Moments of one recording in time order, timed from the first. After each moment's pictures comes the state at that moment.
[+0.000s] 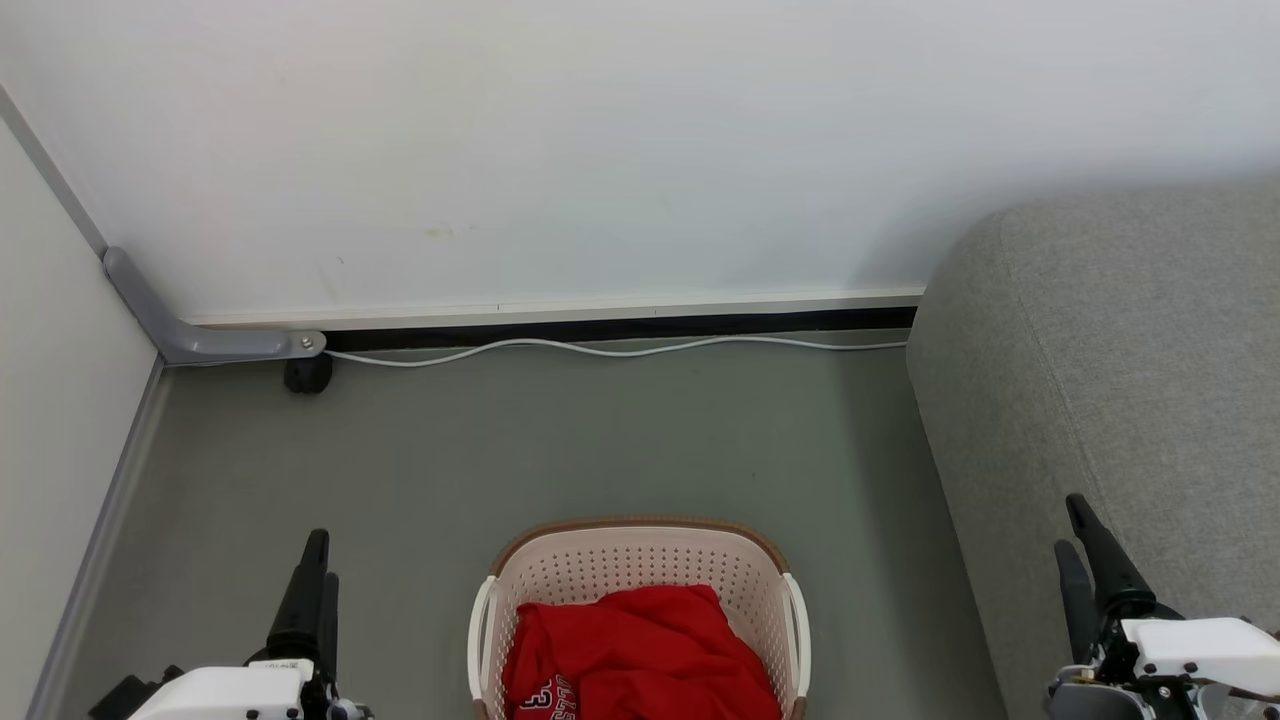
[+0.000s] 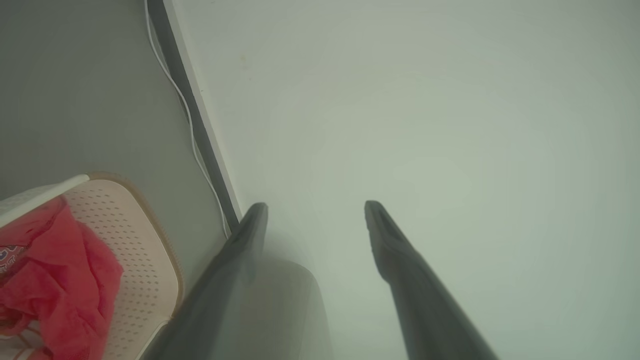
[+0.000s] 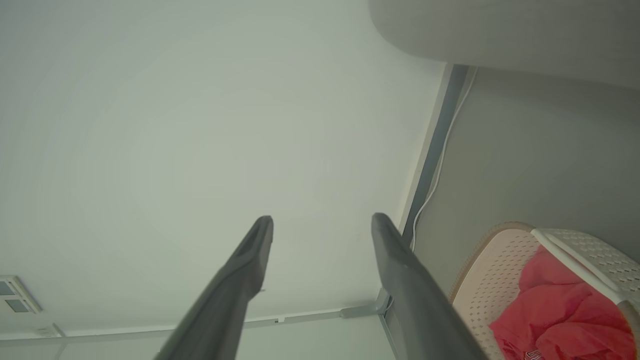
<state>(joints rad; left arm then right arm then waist) -0.03 0.03 0.04 0.36 -1.56 -0.12 0.05 -0.08 -0.04 -0.06 0.34 1.57 0.13 0.06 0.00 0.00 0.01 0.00</state>
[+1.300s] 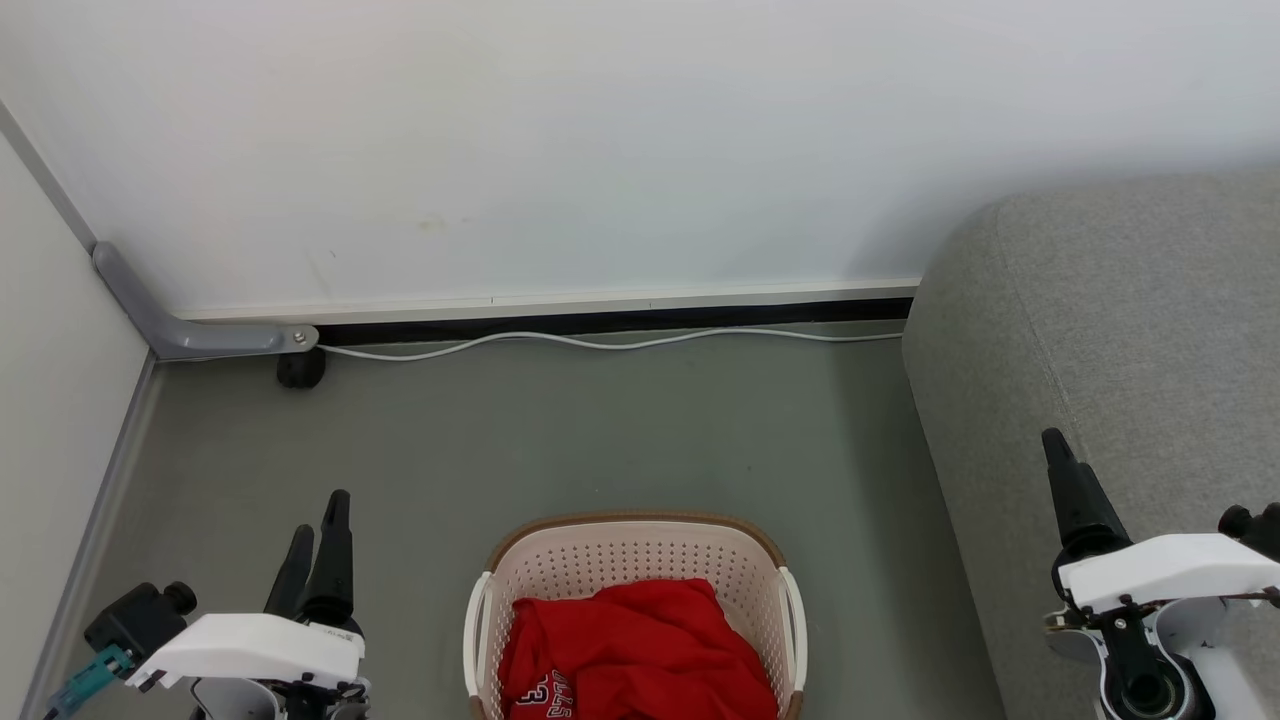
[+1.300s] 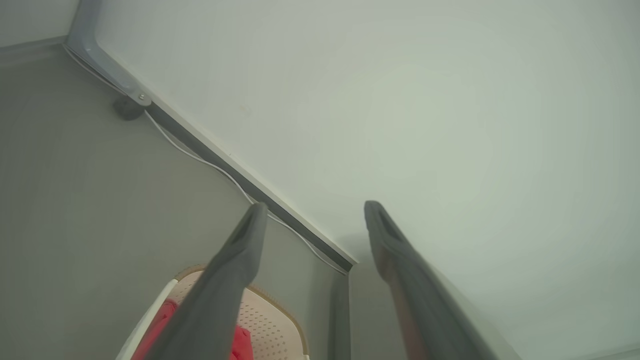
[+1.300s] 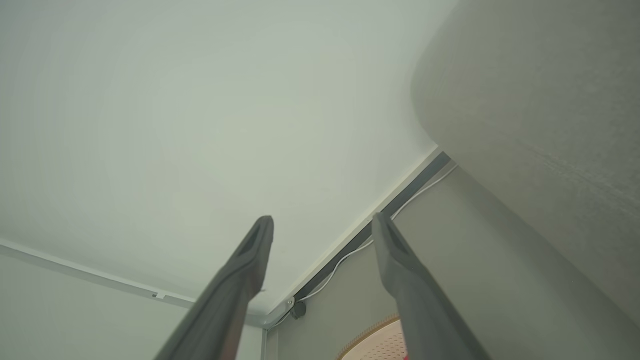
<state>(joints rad) -0.11 0.07 0.00 0.41 -0.98 -0.12 -0.06 -0.23 -0.11 0.04 0.44 1.08 0.13 -0.06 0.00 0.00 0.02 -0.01</state>
